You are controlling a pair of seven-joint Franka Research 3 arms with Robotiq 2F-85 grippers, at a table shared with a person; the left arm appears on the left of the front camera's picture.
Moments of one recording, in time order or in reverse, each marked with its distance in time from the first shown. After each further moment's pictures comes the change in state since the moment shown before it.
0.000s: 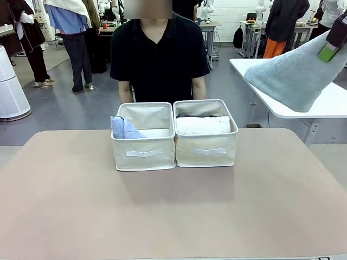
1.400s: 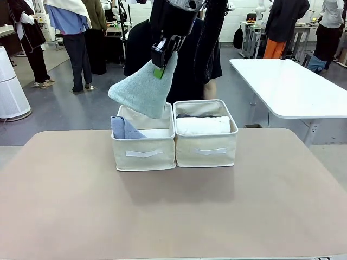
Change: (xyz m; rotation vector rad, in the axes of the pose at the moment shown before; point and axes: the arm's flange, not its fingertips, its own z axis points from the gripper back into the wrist) left arm 0.000 0.000 0.000 -0.001 0.000 0.000; right arm 0.256 0.170 -0.147 0.261 -0.082 0.374
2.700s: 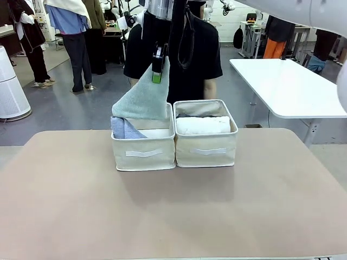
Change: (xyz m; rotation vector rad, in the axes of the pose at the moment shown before) left arm 0.000 0.000 0.000 0.000 0.000 0.000; right arm 0.063 -0.081 -0.072 0.127 0.183 0.359
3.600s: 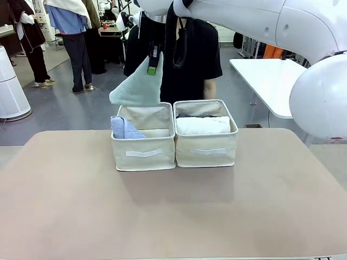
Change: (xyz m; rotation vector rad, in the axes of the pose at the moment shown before) left arm 0.000 0.000 0.000 0.000 0.000 0.000; right arm 0.017 -0.054 -0.017 -0.182 -0.054 0.127
